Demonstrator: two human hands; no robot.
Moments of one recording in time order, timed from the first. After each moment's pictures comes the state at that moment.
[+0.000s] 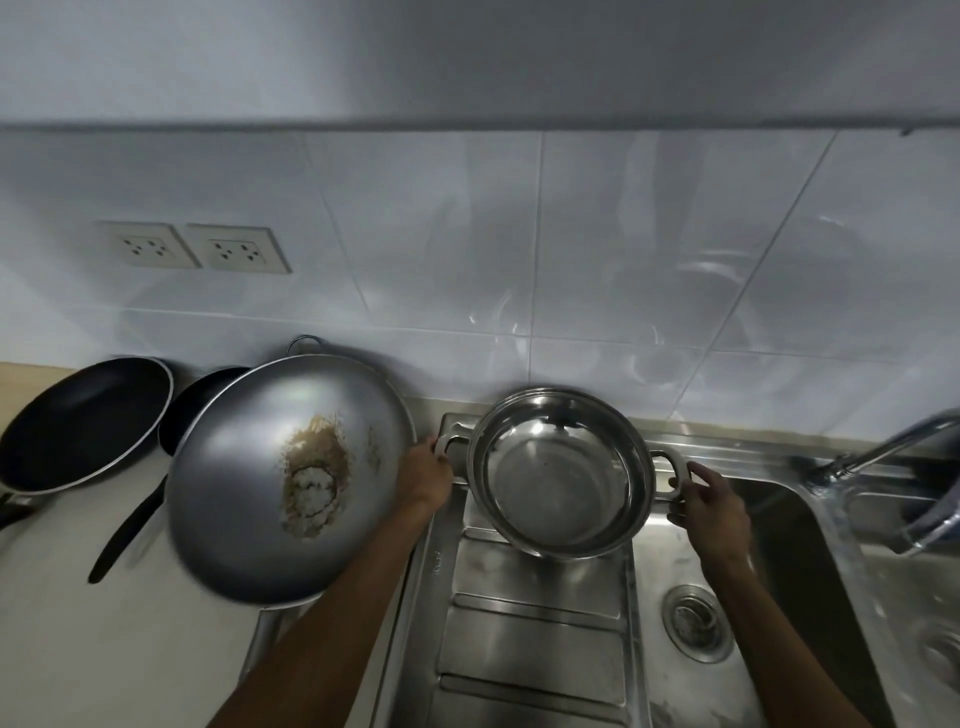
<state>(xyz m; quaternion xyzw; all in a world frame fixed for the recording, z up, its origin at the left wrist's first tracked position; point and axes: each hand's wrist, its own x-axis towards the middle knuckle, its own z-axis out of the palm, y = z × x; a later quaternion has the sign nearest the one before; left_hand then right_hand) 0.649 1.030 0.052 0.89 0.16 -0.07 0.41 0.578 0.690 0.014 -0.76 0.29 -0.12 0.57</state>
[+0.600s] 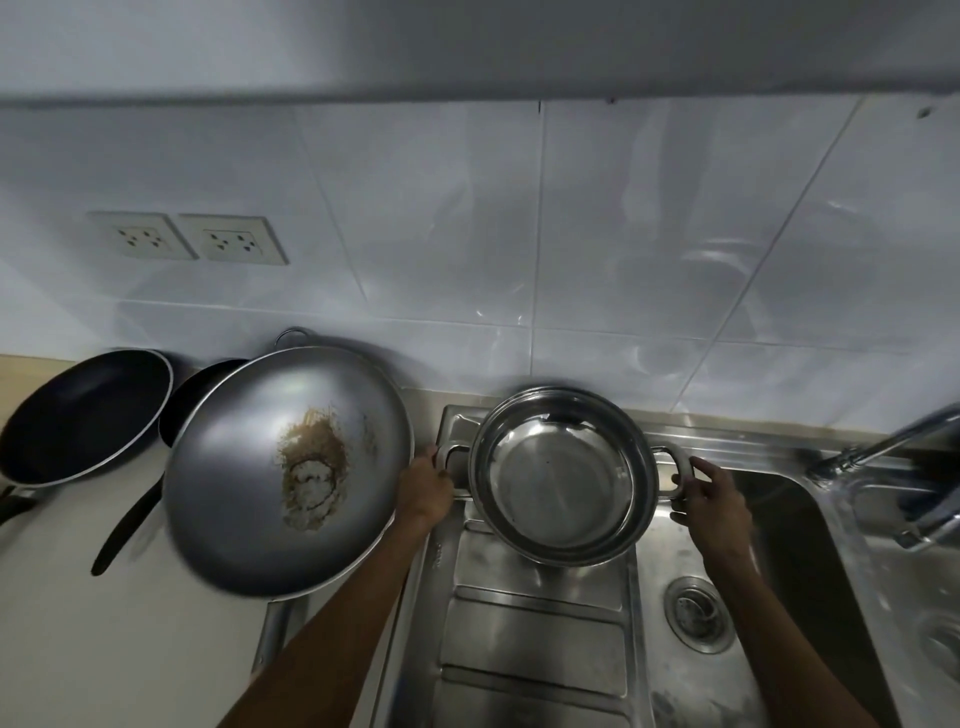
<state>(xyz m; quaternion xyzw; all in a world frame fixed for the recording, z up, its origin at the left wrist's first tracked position) 0.632 1.034 0.035 0.91 0.16 -0.10 0.38 0.578 0.688 0.006 -0.76 0.29 -0.11 0.58</state>
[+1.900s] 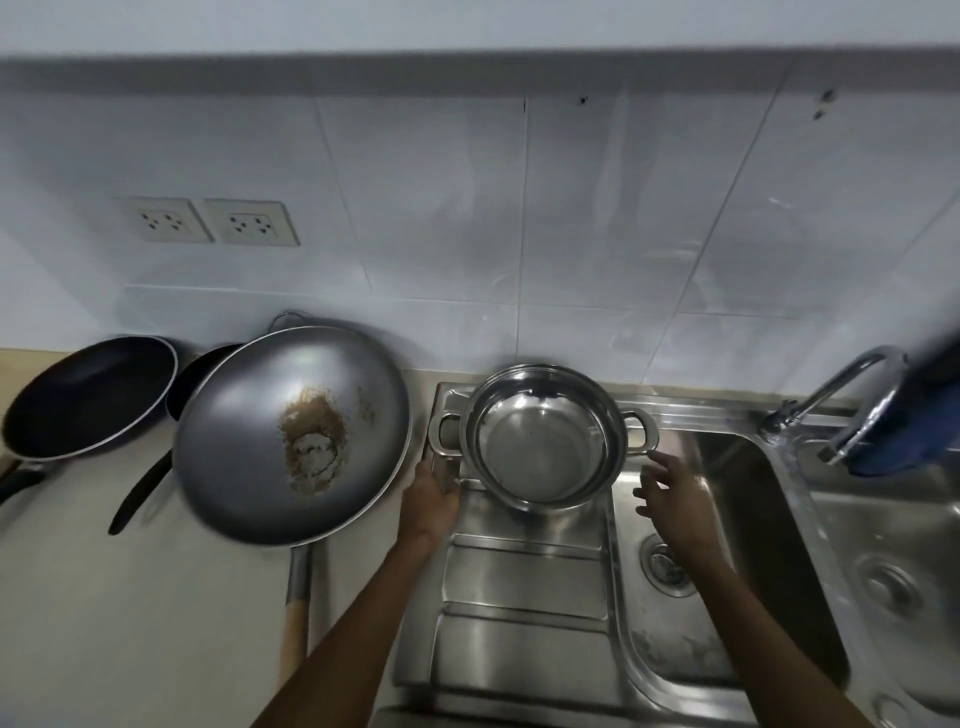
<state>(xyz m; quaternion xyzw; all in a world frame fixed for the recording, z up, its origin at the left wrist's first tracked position) 0.533 1.032 0.036 0.87 0.15 -0.08 0.46 0.502 0.717 0.022 -0.80 0.24 -0.06 0.55</state>
